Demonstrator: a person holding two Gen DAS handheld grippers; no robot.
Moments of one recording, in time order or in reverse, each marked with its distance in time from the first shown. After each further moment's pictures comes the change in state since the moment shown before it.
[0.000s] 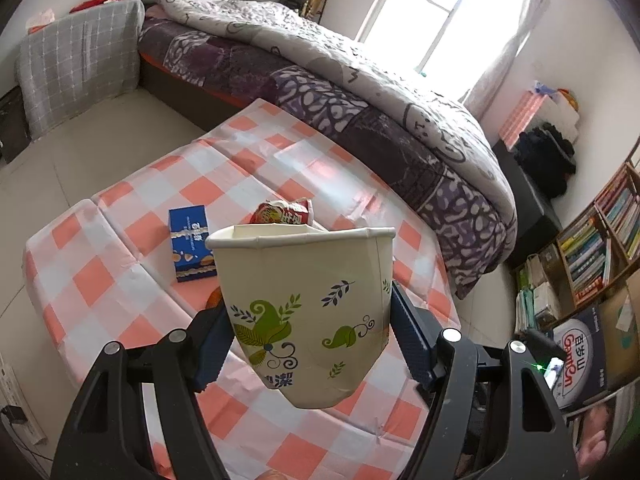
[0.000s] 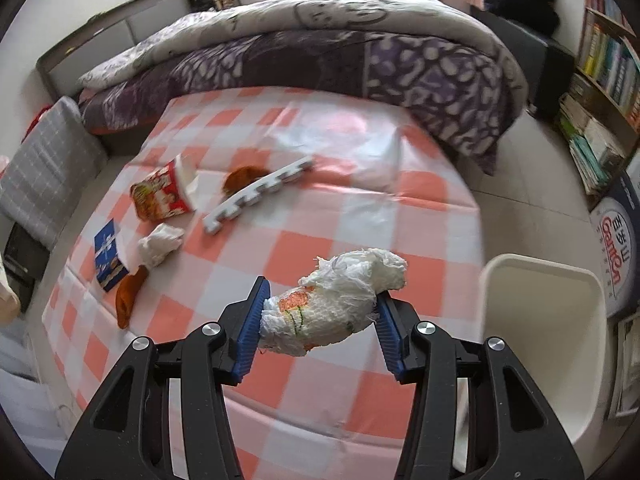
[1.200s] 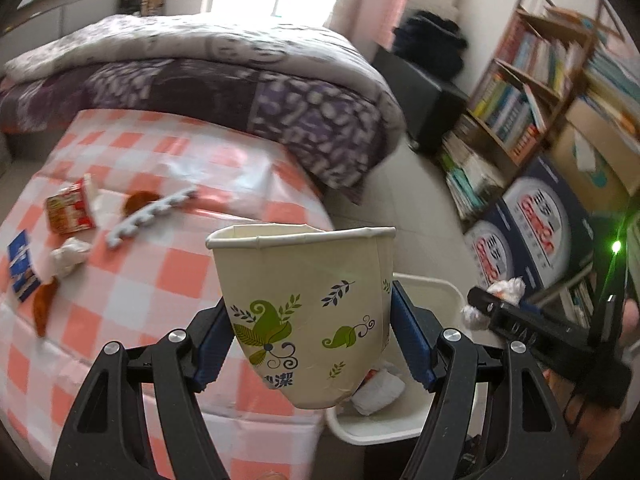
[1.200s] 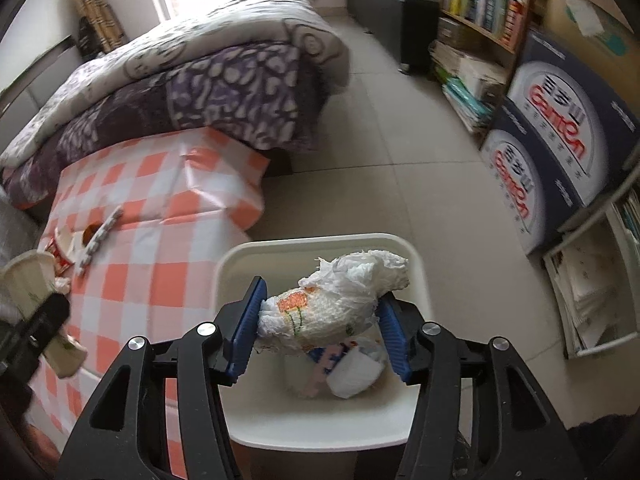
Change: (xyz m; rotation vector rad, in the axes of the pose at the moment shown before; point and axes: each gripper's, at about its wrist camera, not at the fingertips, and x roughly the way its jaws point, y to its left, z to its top) left arm 0.067 -0.203 -0.117 0.446 0.137 -0.240; right arm -0.075 -0.221 -0.020 0.278 0.013 -0.234
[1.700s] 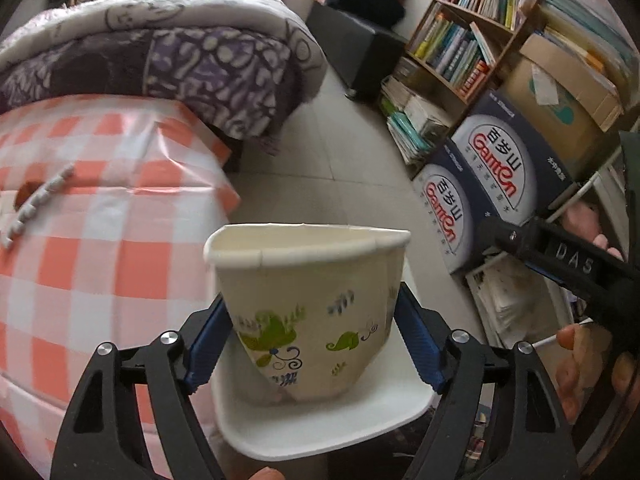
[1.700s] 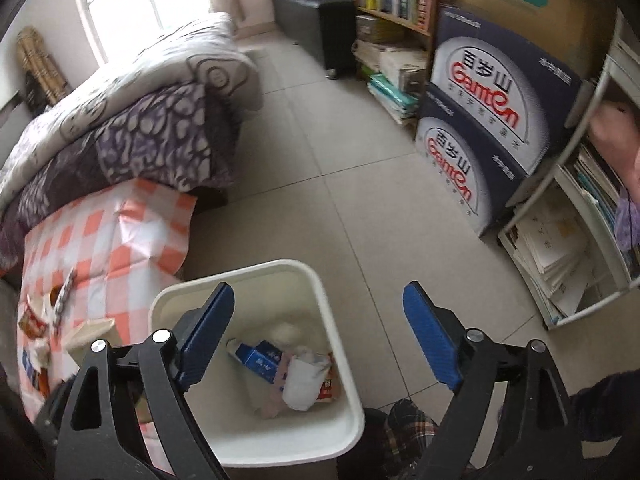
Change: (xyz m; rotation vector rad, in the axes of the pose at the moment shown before) left arm 0.071 -0.079 -0.019 0.107 0.148 -0.177; right arm -0.009 -0.078 0.012 0.189 -0.056 -0.118
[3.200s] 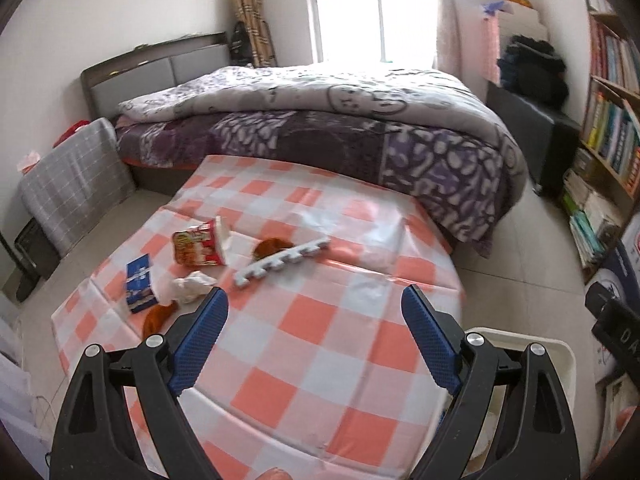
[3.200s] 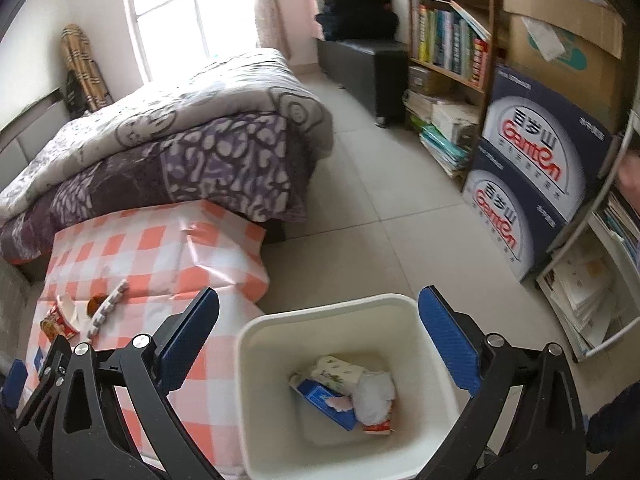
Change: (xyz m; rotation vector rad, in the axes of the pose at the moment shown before) left arm -0.103 0.080 0.007 -0.194 -0.317 0.723; right arm -0.028 0.113 -0.018 -0.102 -0.183 0.096
